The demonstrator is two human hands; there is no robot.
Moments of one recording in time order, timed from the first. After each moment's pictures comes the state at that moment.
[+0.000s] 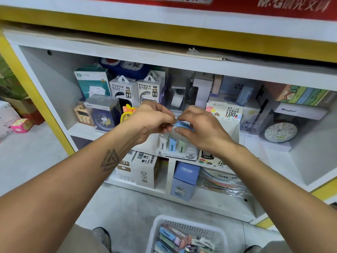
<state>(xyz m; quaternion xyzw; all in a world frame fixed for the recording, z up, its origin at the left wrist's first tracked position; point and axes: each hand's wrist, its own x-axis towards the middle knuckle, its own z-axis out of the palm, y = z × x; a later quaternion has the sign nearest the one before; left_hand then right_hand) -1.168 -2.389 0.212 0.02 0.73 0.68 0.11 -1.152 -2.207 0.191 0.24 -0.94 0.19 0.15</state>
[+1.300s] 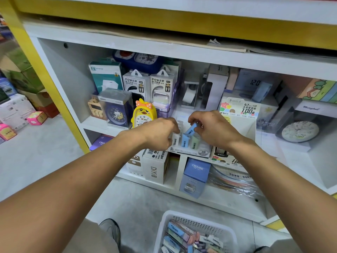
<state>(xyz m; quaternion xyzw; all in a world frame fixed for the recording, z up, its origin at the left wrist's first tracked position) -1.174 -2.420 0.172 0.29 0.95 0.08 0.06 -1.171 -2.214 0.171 0.19 -0.96 0.19 0.08</state>
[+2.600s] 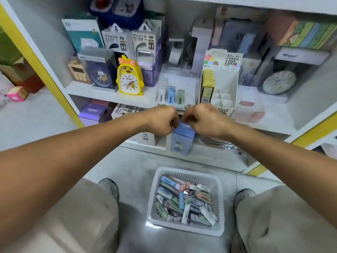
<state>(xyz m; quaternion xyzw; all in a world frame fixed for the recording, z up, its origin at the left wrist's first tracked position) -1.106 -2.380 0.134 0.31 0.94 0.10 0.14 -1.078 -2.200 0.136 0.18 -0.97 0.17 -0.03</state>
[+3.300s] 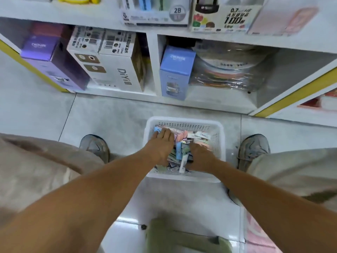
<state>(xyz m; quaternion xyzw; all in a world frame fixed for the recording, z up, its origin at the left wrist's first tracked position) -0.993 -2.347 -0.160 0.33 0.88 -0.11 0.32 -0.935 -2.167 -0.184 -0.02 -0.91 0.18 -0.37</state>
